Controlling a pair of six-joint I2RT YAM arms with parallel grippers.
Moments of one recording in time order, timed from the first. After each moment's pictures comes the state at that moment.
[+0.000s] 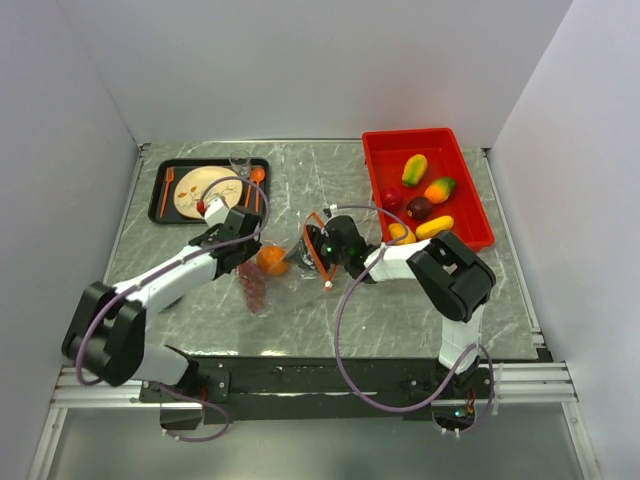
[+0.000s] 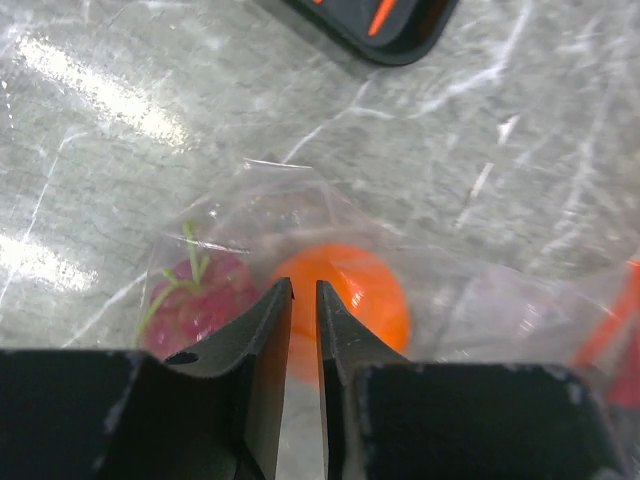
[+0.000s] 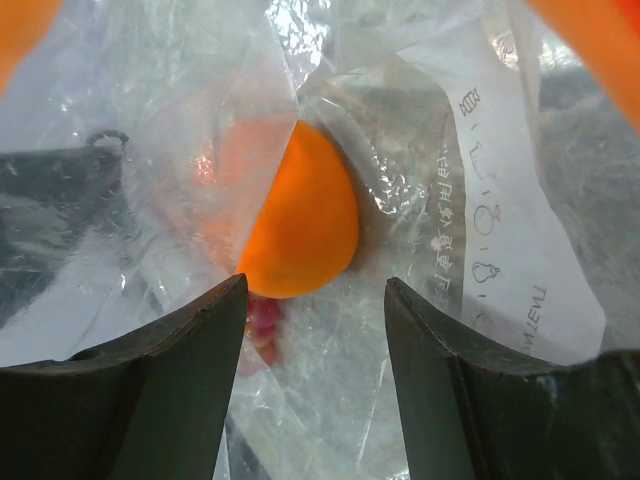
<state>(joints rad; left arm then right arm) -0.50 1.39 0.84 -0.33 -0.44 -1.03 0.71 1.88 0.90 0.44 -0.27 0.96</state>
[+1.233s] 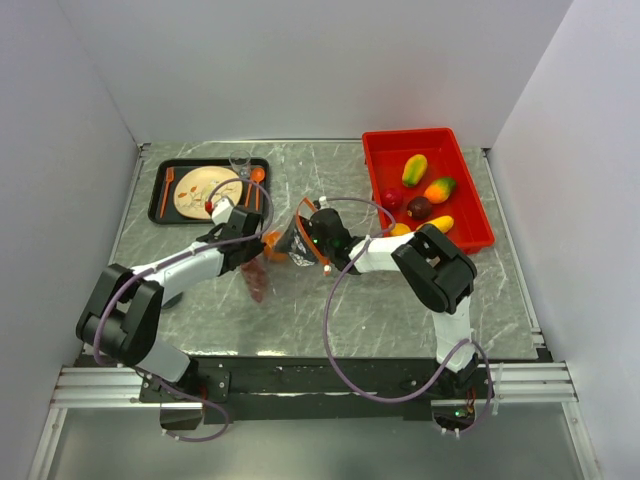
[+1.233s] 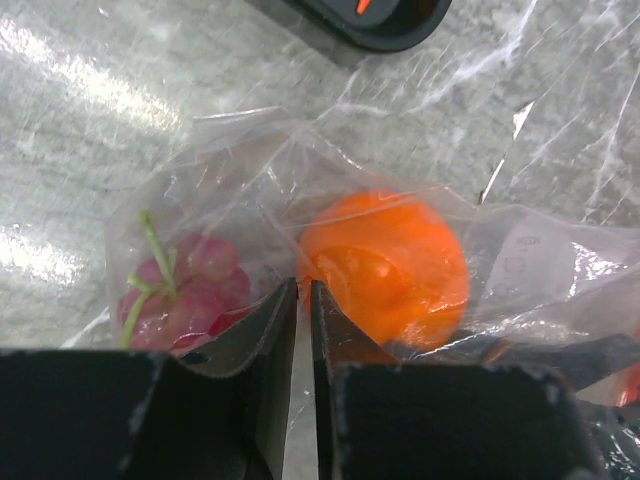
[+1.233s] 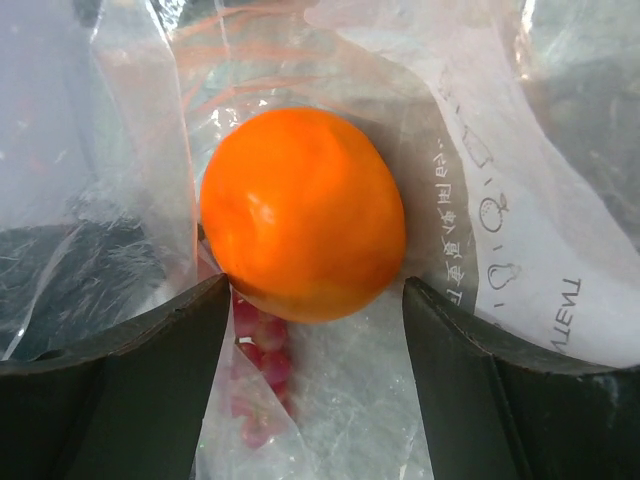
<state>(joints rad) -0.47 1.50 0.82 -0.18 -0.35 -0.99 0.74 2.00 1.08 0.38 -0.16 0.95</state>
